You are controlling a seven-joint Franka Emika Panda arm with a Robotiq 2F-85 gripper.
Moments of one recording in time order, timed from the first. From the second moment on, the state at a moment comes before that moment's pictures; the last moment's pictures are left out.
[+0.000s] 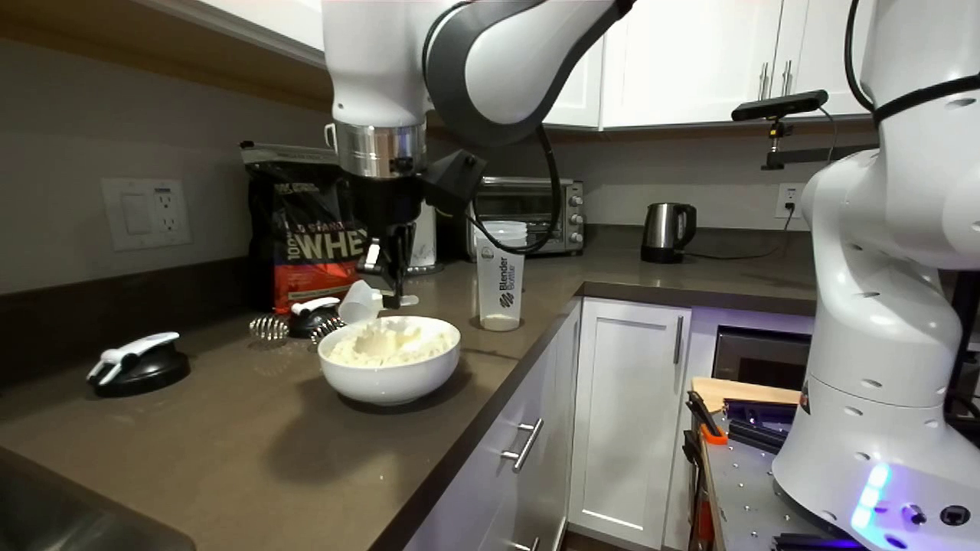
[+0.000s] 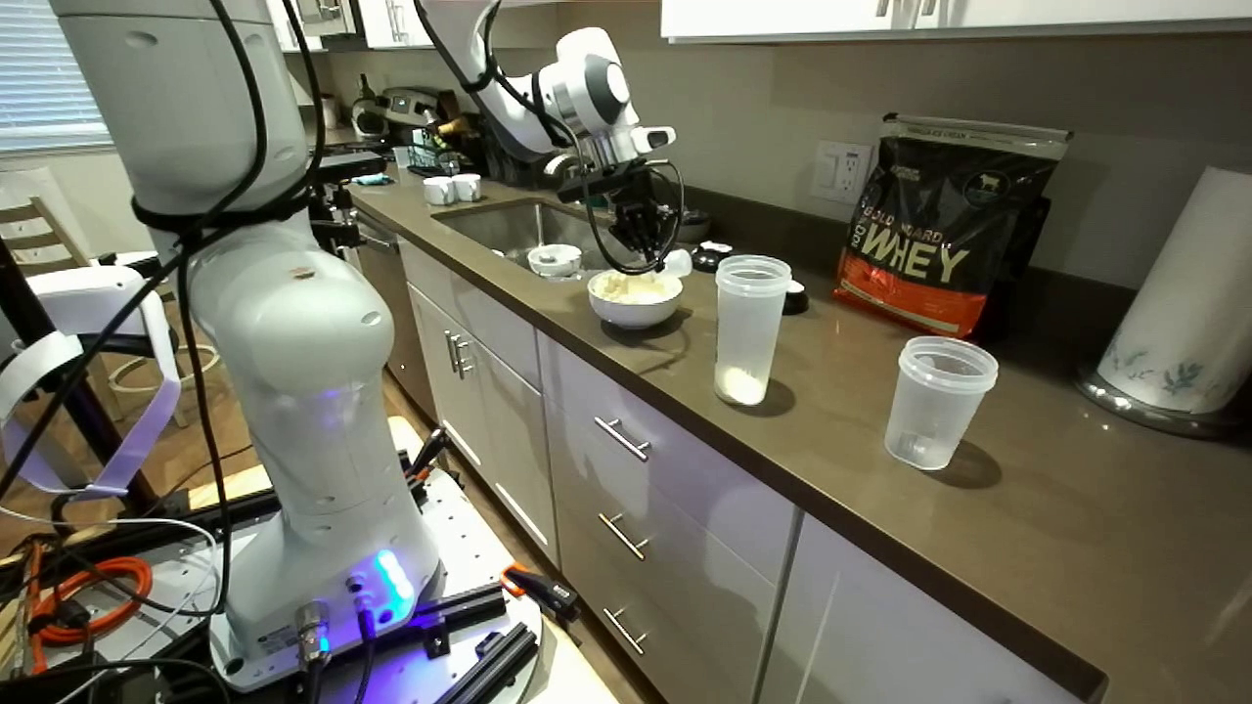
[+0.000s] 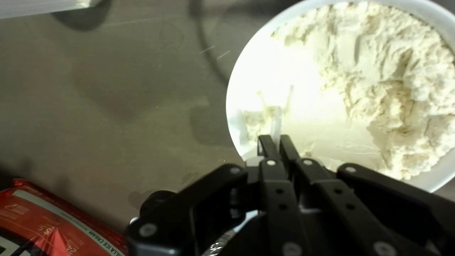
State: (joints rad) arm 0.15 0.01 0.17 -2.26 -0.48 2.32 0.40
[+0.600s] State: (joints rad) arm 0.18 0.01 0.18 -2.29 -0.62 2.32 0.40
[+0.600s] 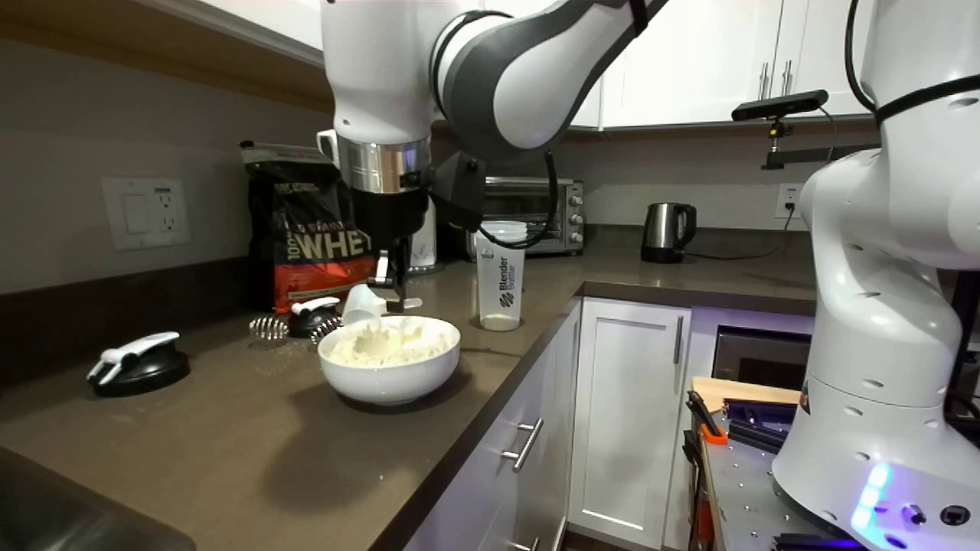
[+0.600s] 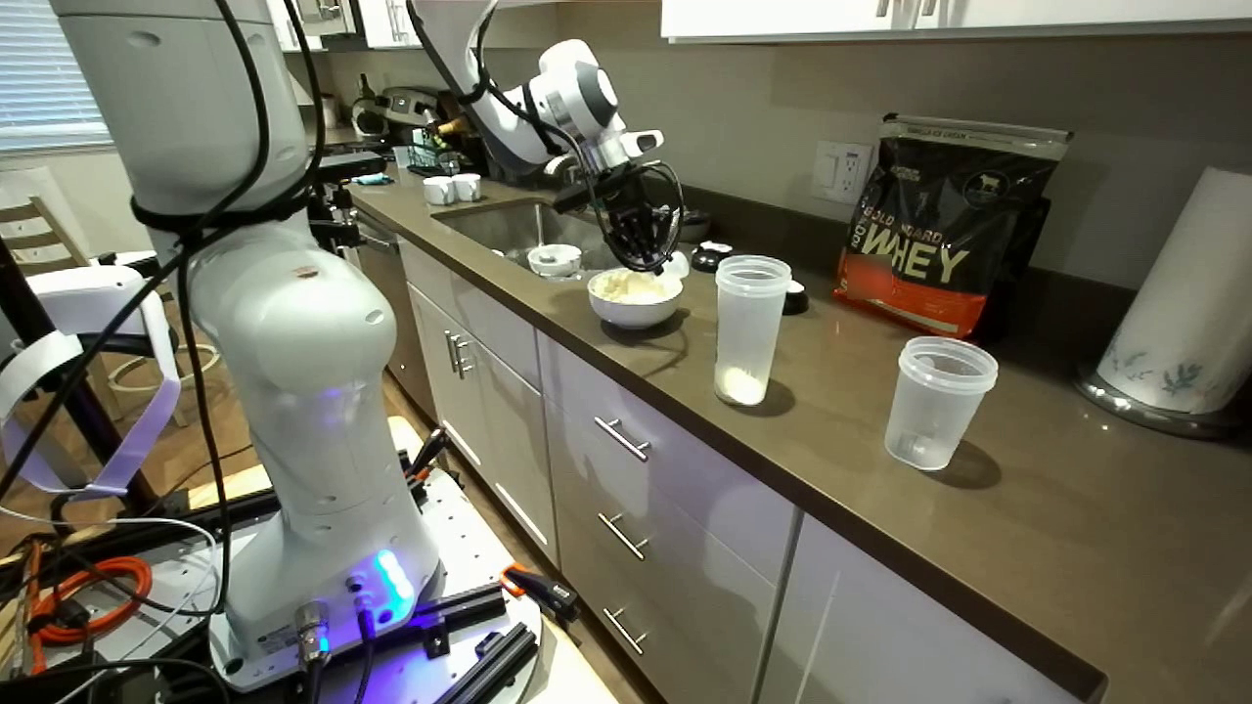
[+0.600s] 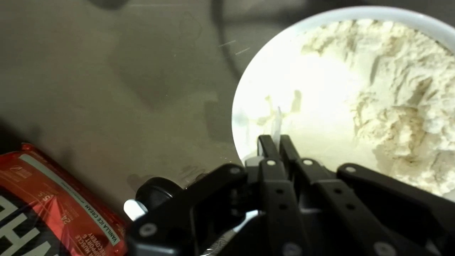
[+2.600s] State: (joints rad) arm 0.22 0.04 0.20 -2.35 -0.62 2.41 0.42
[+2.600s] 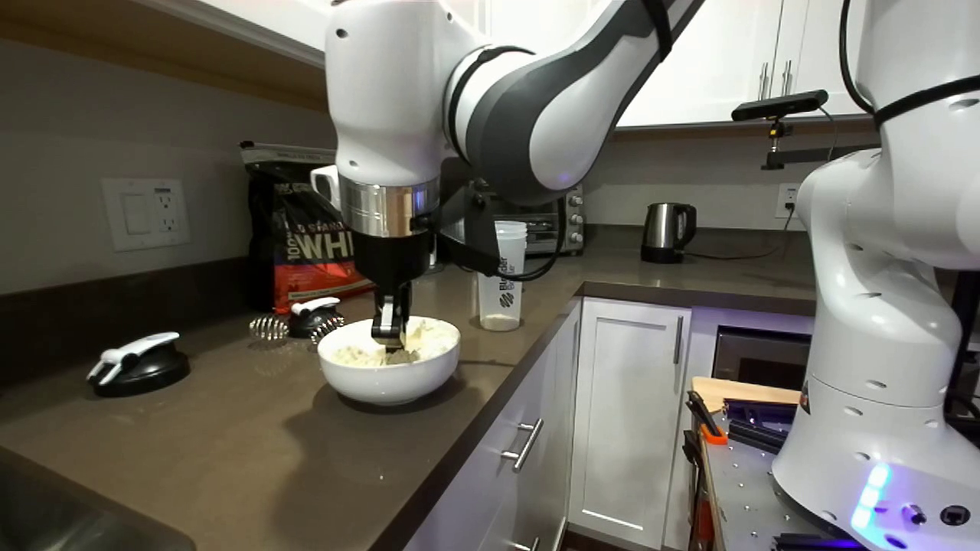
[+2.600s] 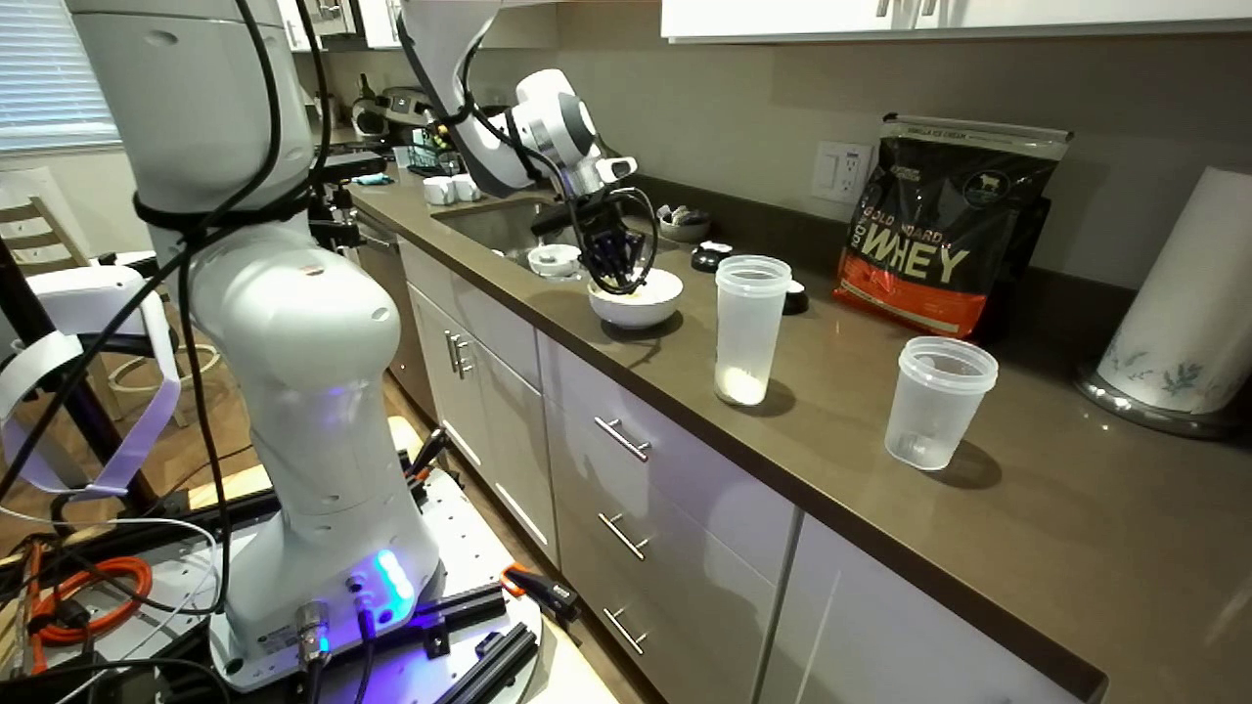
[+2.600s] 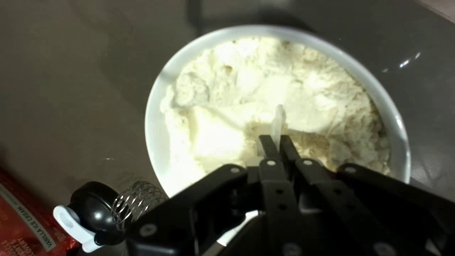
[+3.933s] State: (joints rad) arm 0.21 0.02 0.15 -2.33 -0.75 2.35 0.43
